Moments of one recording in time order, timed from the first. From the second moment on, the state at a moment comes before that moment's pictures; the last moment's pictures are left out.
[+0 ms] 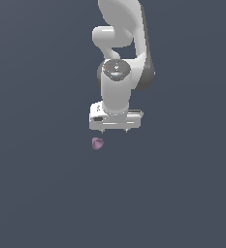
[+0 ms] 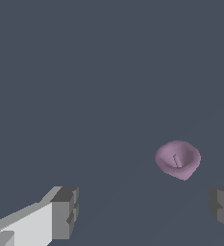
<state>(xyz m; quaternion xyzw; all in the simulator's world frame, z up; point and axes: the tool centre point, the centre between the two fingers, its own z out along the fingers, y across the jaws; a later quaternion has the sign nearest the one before) -0.012 0.009 0.163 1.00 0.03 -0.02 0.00</state>
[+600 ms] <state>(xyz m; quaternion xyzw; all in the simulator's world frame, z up) -0.009 -0.005 0.175 1.00 0.02 -0.01 0.00</state>
